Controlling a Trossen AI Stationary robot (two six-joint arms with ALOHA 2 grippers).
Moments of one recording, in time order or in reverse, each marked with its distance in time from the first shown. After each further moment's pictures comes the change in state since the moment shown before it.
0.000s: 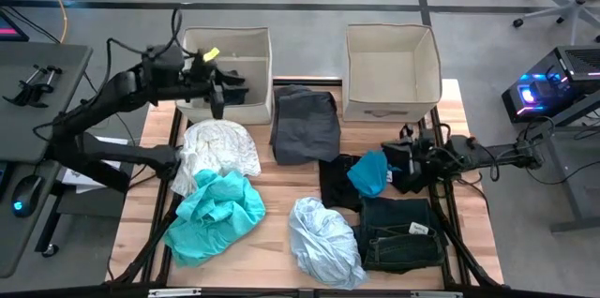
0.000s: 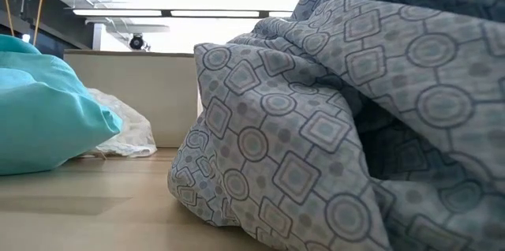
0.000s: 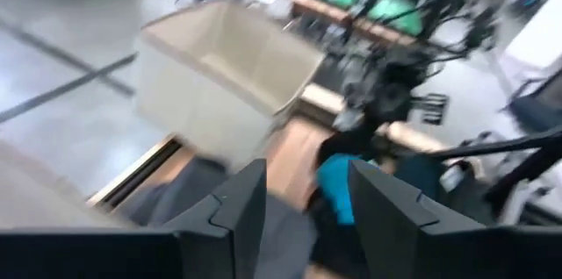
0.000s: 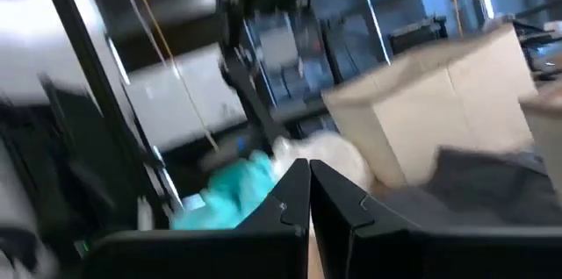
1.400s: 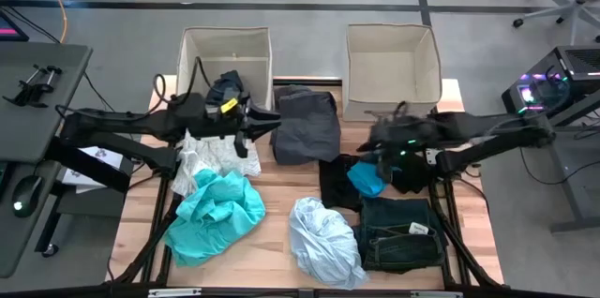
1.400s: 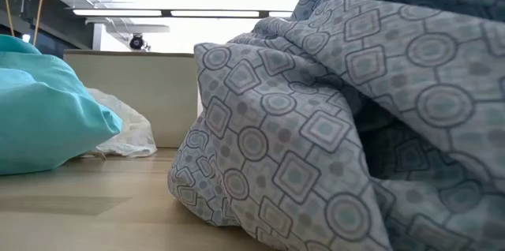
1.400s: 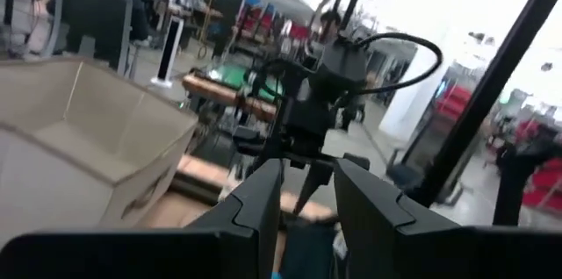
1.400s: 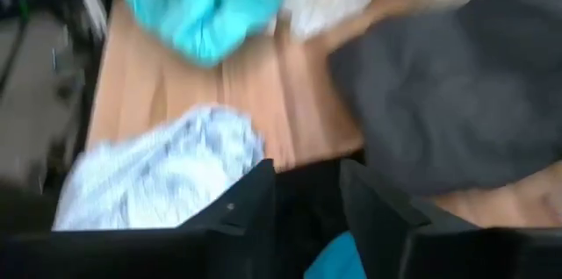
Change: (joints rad) left arm -0.324 0.036 -0.414 0.816 -0.098 -0.093; right arm 0.000 1.009 1.049 -1.019 -0.189 -0.001
